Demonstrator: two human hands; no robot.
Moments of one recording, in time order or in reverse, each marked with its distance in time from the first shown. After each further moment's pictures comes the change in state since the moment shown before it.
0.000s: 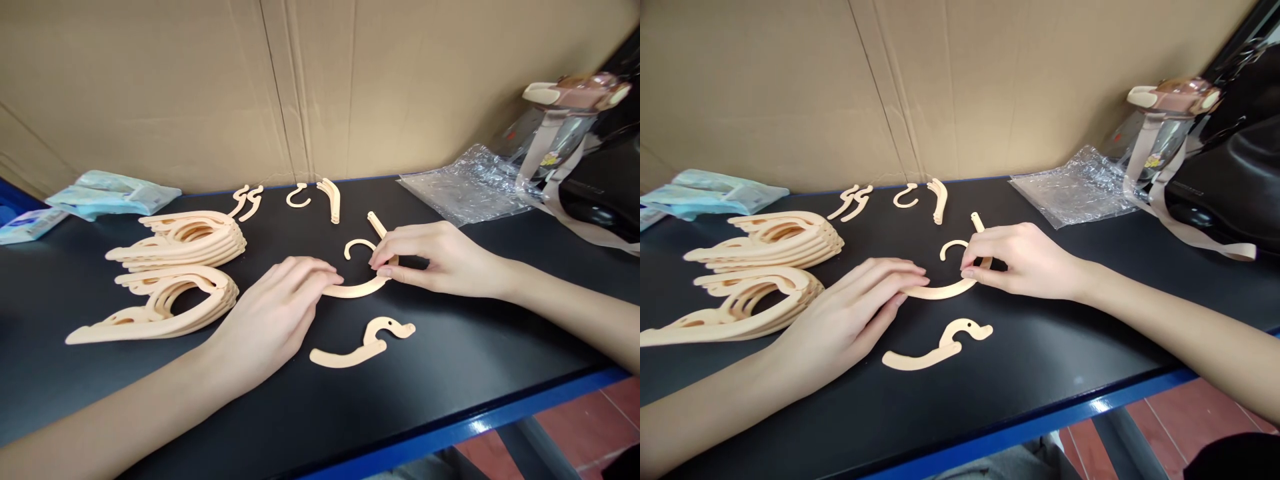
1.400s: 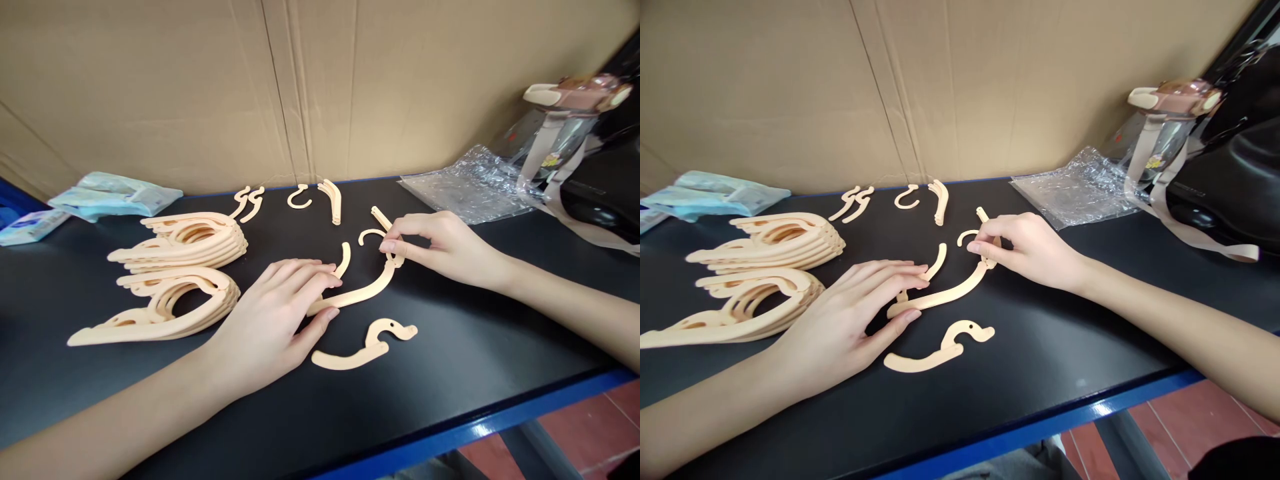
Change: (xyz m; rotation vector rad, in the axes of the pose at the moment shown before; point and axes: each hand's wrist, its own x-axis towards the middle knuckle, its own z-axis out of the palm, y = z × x) left_hand -0.001 0.001 0.000 -0.021 0.004 -0.038; right_hand 0.006 0.011 0.000 -0.017 0.128 0.219
